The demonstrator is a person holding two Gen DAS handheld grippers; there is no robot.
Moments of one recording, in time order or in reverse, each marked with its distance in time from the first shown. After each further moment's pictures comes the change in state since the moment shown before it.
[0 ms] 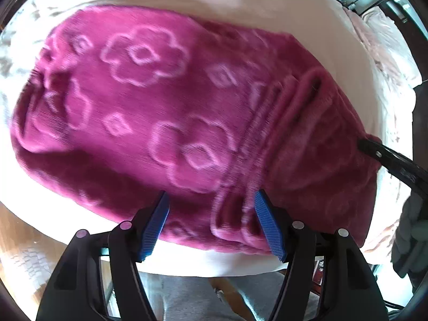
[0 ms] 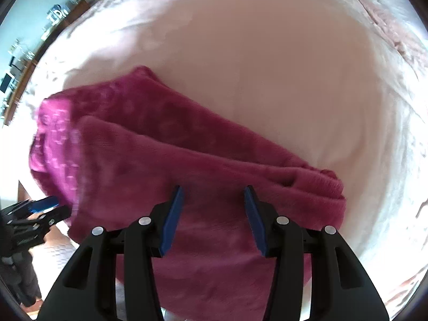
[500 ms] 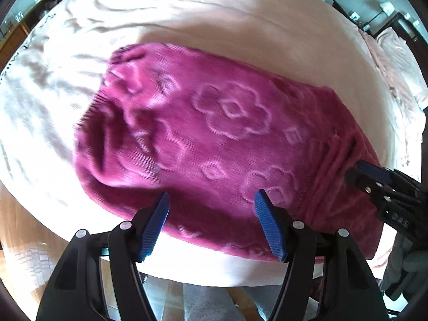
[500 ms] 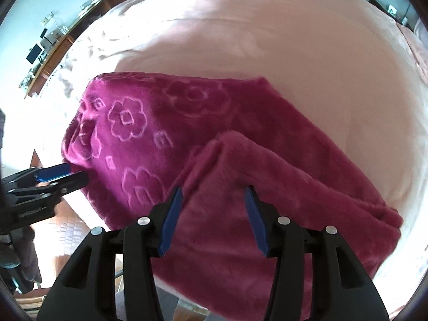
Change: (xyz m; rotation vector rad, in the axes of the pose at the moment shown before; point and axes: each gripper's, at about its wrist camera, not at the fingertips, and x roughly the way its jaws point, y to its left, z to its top) left arm -0.053 0.097 0.031 -0.044 -0.101 0.087; right arm 0.020 0.123 0.023 -0.161 0.007 0.086
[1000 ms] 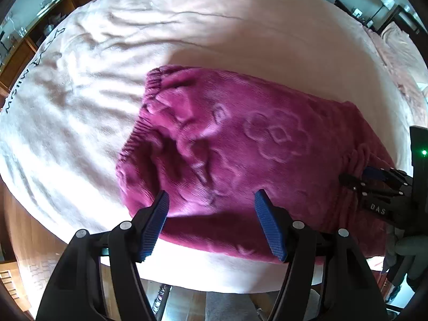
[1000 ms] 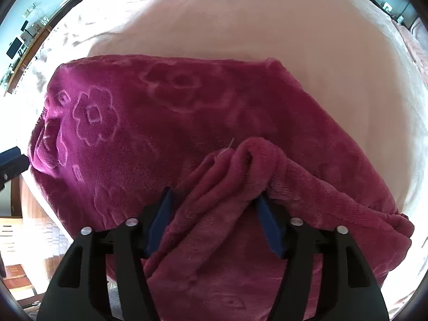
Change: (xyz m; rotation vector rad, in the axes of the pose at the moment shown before) left arm -0.021 0.053 0.025 0.052 -0.026 0.067; right arm 0.057 0.016 0.010 0.017 0.059 -0.110
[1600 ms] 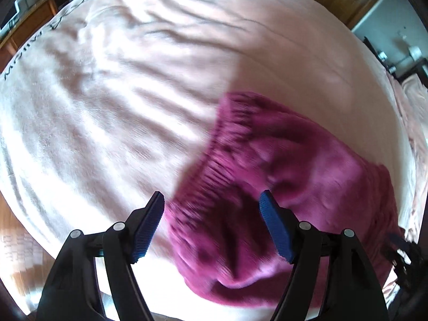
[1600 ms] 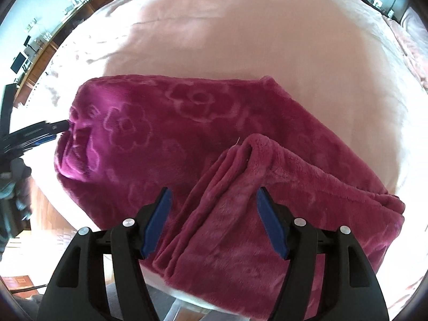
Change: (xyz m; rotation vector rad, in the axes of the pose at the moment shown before) left arm 0.052 0.102 0.049 -0.217 -0.031 -0.049; right arm -0.056 0.025 -0.017 0.055 -0.062 0.042
